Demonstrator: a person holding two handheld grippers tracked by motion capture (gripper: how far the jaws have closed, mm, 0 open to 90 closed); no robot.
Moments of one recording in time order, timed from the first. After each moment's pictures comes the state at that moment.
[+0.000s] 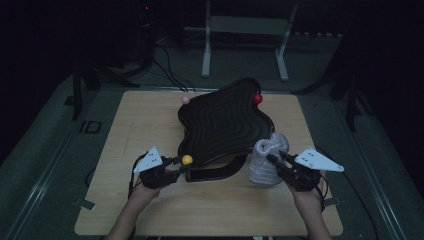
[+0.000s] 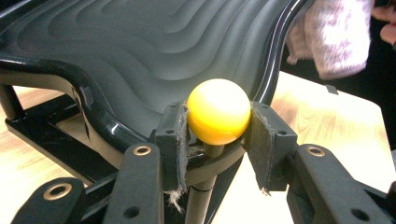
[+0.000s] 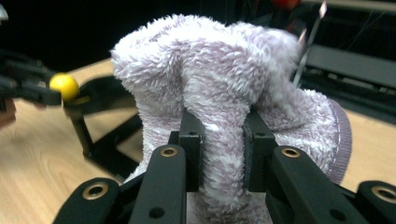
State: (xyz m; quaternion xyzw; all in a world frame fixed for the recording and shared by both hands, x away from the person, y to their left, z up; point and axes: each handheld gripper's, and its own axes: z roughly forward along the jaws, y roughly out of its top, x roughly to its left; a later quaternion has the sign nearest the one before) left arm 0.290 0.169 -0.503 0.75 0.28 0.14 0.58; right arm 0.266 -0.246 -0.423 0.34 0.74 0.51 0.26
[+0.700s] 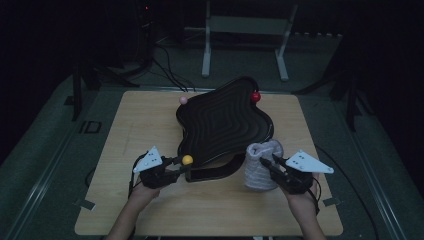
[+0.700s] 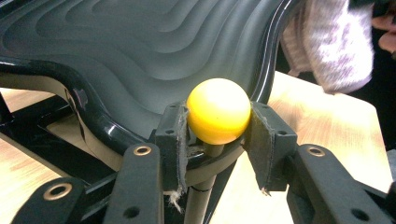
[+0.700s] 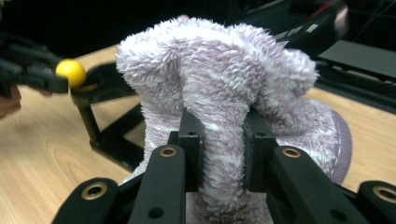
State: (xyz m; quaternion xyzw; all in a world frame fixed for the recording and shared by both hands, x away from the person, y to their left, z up) left arm 0.291 0.169 -0.504 0.75 0.28 0.14 0.59; right arm 0.260 -0.233 -0.423 0.35 0.75 0.50 0.26
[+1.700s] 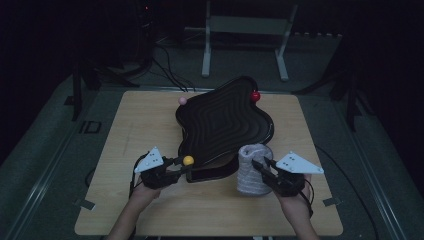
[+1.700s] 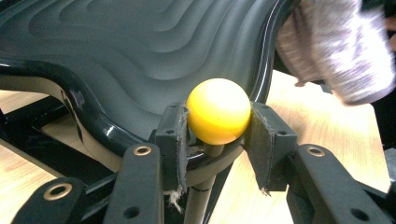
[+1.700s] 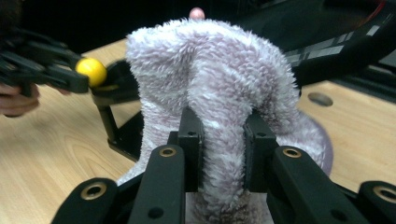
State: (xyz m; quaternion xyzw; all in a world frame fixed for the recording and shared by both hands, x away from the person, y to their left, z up) left arm 0.290 0.167 -0.503 0.75 0.28 0.13 0.58; right arm 0.252 -0.211 -0.420 0.34 0.76 0.49 0.24
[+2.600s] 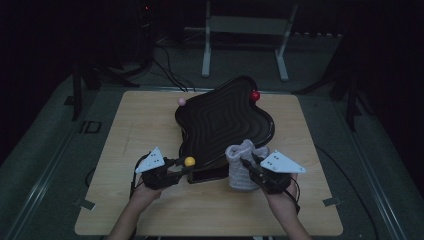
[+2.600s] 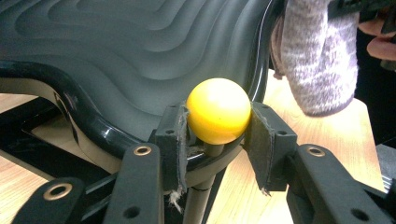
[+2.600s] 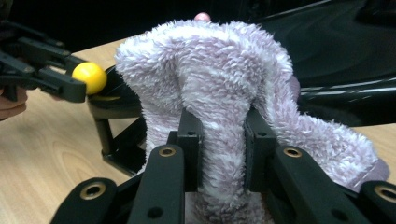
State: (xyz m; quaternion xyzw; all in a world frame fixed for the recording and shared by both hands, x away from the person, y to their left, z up) left arm 0.289 0.164 -0.503 0.75 0.27 0.12 0.59; right arm 0.262 -0.179 -0.433 0.32 0.77 0.48 0.27
